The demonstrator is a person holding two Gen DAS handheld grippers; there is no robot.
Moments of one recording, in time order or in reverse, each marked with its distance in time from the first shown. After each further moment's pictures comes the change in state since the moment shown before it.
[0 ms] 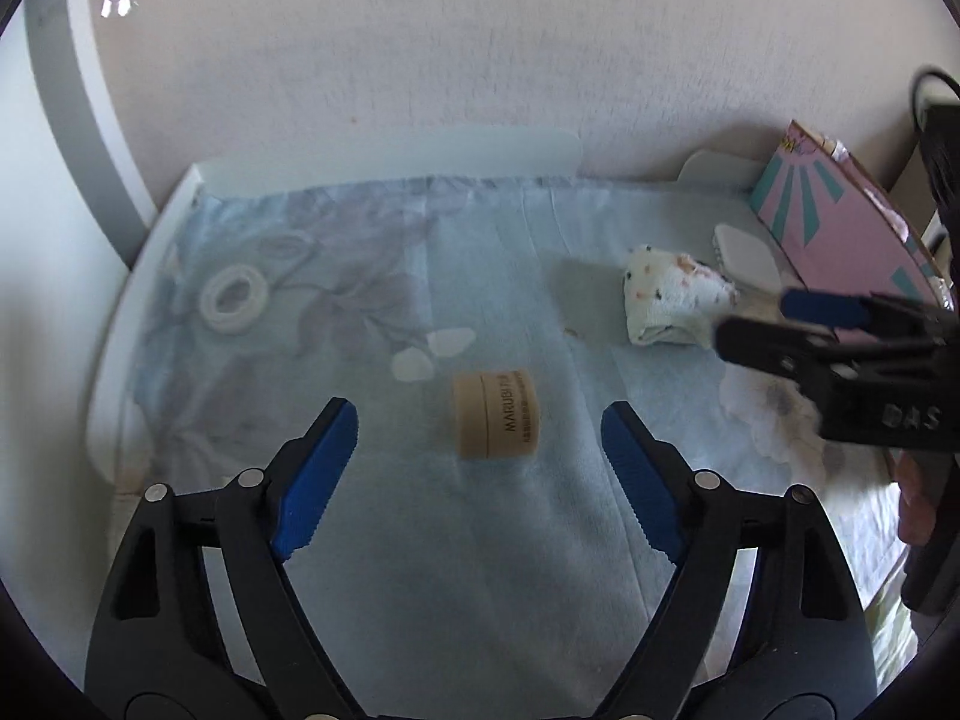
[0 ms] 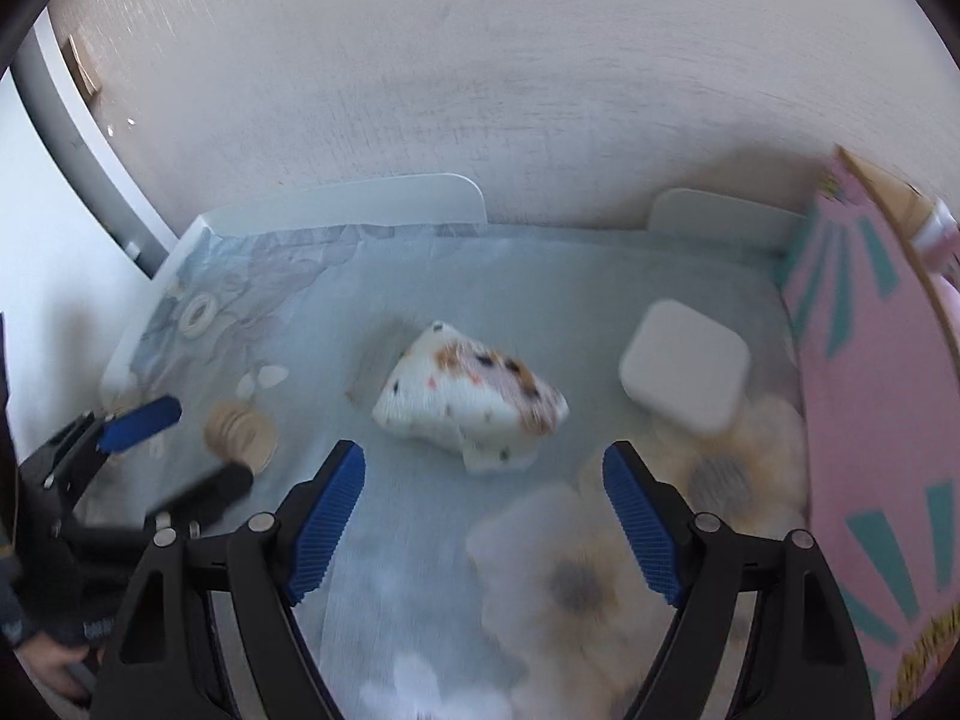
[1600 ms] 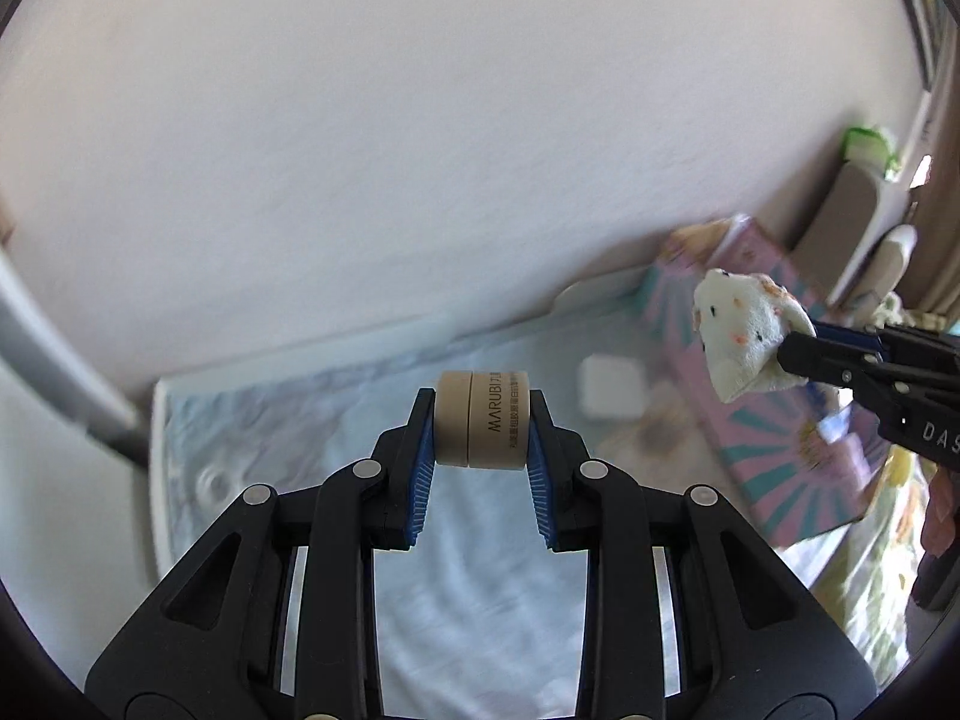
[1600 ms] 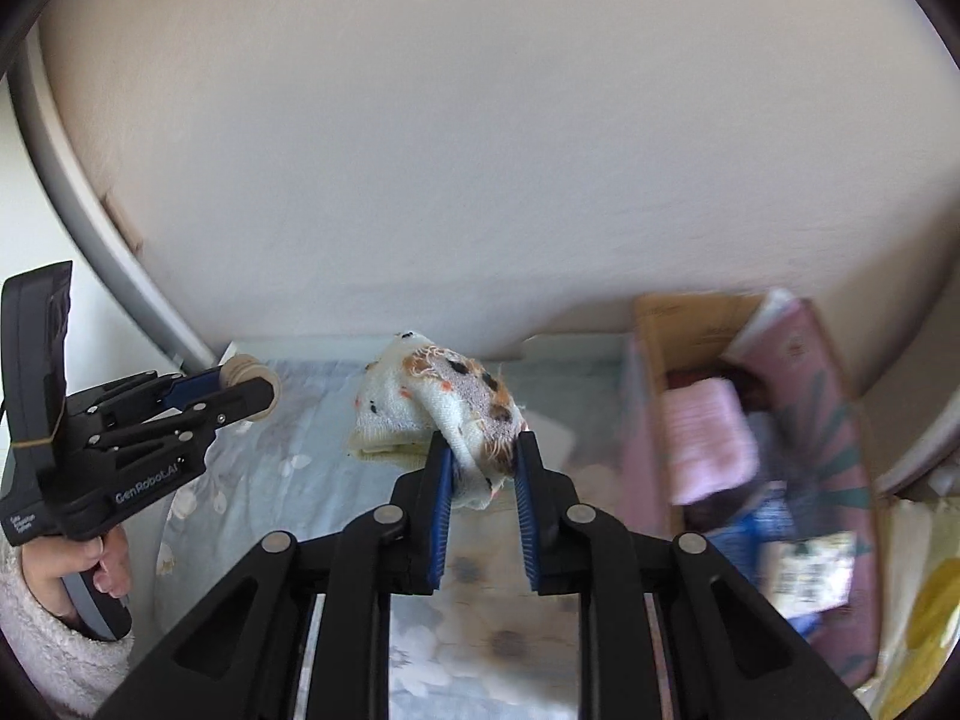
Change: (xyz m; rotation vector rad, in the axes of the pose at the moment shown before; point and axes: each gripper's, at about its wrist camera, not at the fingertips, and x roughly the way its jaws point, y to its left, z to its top) left arm -0.078 -0.074 0.111 0.152 -0.074 -0.113; right arm -0.175 -0.079 0.021 0.102 -0.186 -0.017
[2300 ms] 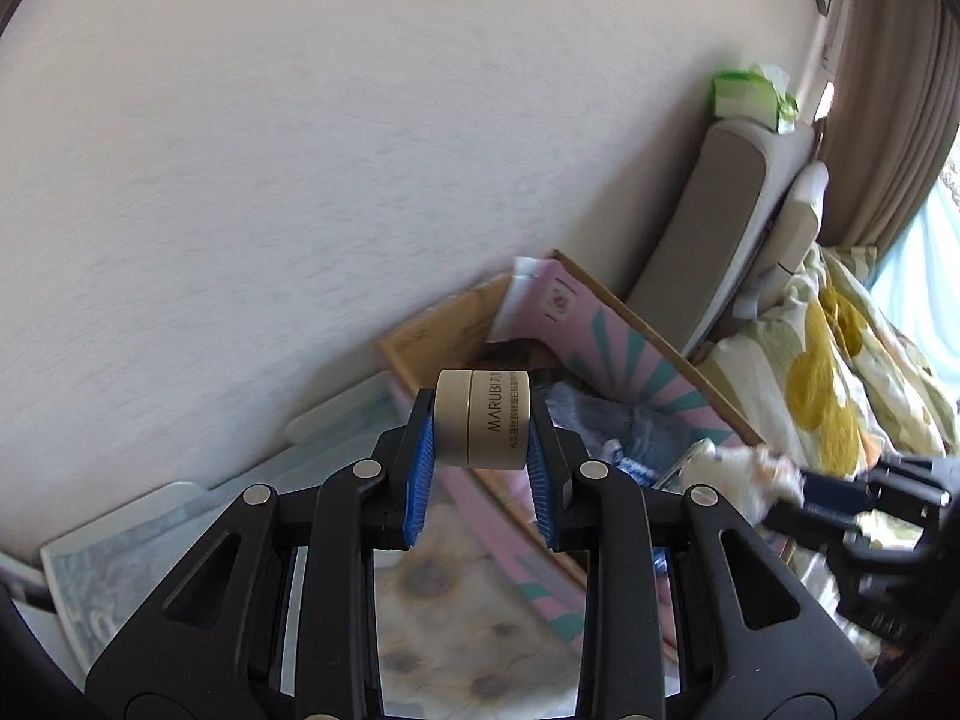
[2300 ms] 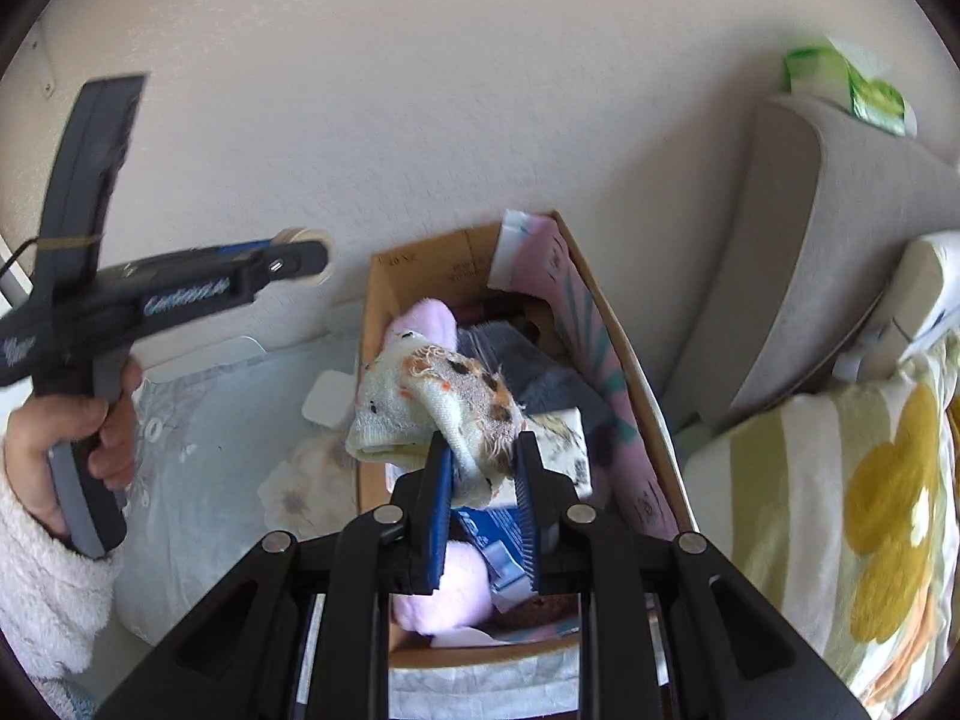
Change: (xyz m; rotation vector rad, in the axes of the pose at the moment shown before) left arm 0.063 -0.194 0.082 0.219 0.031 -0.190; right arm -0.051 -0.133 -0.059 0.188 0.026 -0.136
